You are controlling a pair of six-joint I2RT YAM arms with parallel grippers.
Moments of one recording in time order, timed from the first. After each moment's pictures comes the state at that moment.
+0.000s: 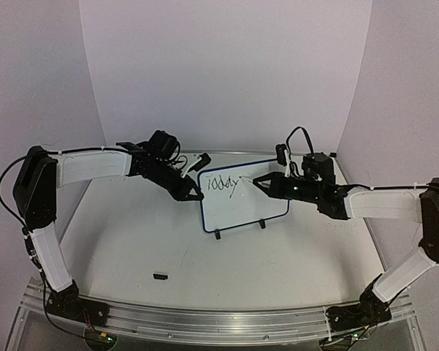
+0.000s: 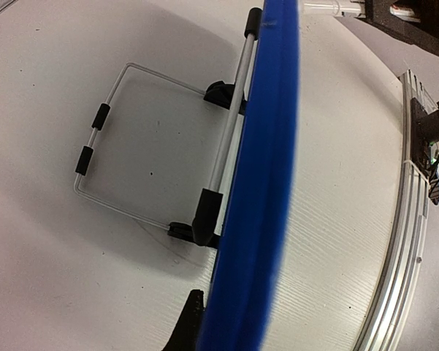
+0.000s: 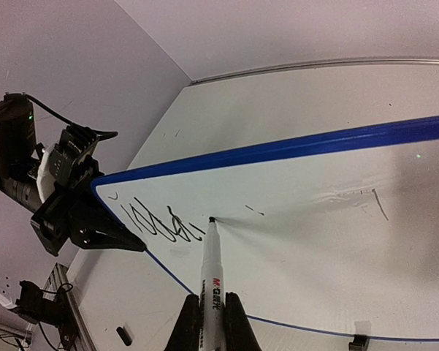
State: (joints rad) left arm -0.66 1.82 1.41 -0.47 0.51 0.14; right arm 0.59 1.50 0.84 0.34 -0.31 0.55
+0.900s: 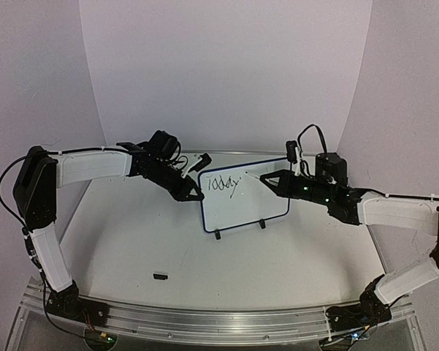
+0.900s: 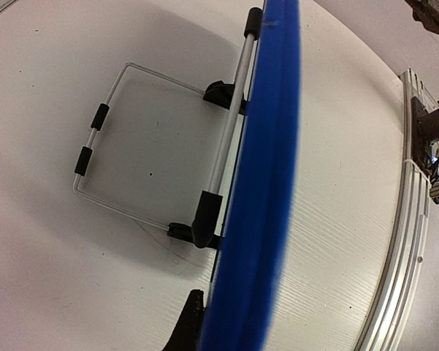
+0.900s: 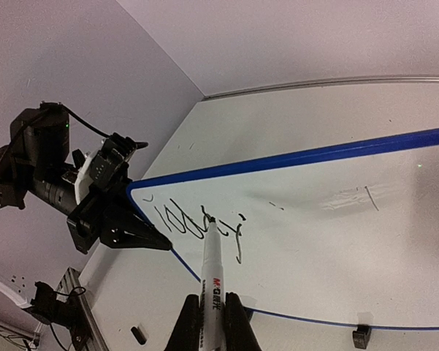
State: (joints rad) left arm -0.67 1.82 1.41 -0.47 0.50 0.14; right arm 0.59 1.38 0.78 0.33 -0.31 0.56
